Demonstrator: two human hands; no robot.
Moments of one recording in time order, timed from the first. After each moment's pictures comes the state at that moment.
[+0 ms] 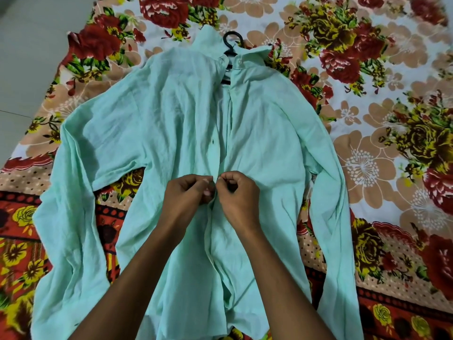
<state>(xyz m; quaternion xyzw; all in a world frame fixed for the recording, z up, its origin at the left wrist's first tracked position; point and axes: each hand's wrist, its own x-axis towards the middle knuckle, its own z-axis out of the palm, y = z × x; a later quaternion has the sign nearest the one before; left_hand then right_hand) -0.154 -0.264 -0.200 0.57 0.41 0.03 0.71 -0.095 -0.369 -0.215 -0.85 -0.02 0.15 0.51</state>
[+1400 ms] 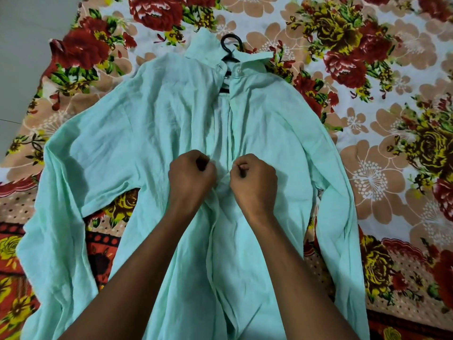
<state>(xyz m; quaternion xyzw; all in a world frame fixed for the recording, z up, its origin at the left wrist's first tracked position) -0.070 -0.234 -0.214 0.81 0.37 0.08 0.45 -0.022 -0.352 -0.215 -0.94 -0.08 0.03 0.34</state>
